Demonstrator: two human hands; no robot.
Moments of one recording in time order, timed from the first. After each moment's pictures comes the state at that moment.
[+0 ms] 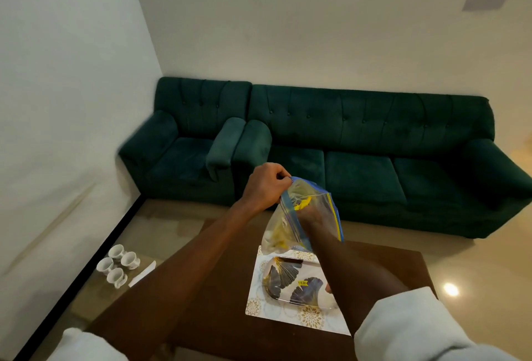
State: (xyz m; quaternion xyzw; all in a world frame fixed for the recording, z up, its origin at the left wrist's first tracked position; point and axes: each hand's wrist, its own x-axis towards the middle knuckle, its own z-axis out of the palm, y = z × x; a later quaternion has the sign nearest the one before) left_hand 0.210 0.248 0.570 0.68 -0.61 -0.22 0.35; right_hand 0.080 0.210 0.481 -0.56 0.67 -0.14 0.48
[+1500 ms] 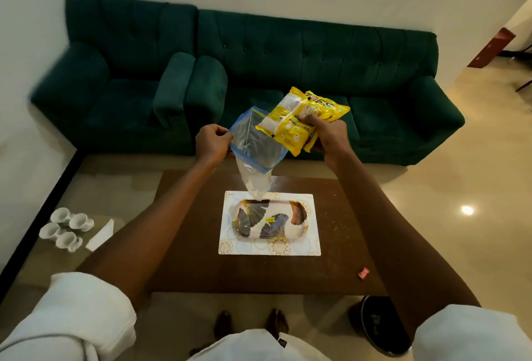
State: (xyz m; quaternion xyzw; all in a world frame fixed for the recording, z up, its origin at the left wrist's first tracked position) left_hand 0.262 0.218 0.465 0.74 -0.42 -0.31 0.43; right_hand 0.001 0.191 0.532 -0.40 0.59 -0.47 0.53
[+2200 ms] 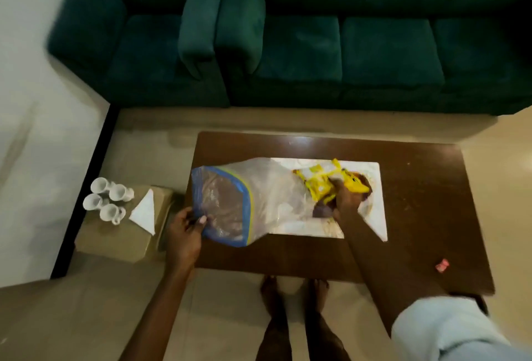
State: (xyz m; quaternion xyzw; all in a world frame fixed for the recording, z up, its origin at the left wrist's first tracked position) left_hand 0.398 0.377 0.267 0.80 -0.22 -0.36 0.43; right_hand 0.094 0.211 0.223 -0.02 0.66 -0.47 0.58
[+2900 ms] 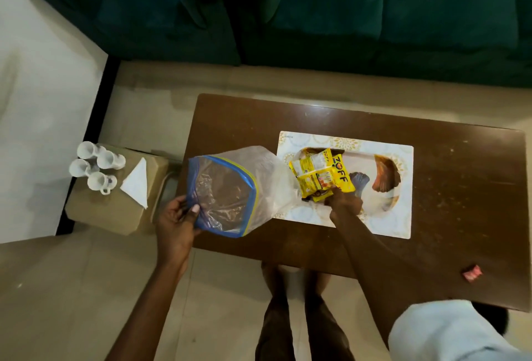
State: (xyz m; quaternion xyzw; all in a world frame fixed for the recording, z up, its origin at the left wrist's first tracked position) left_hand 0.399 0.374 0.198 0.80 -0.11 -0.38 0.45; right_hand 0.103 0.211 0.080 -0.06 0.78 -0.33 0.52
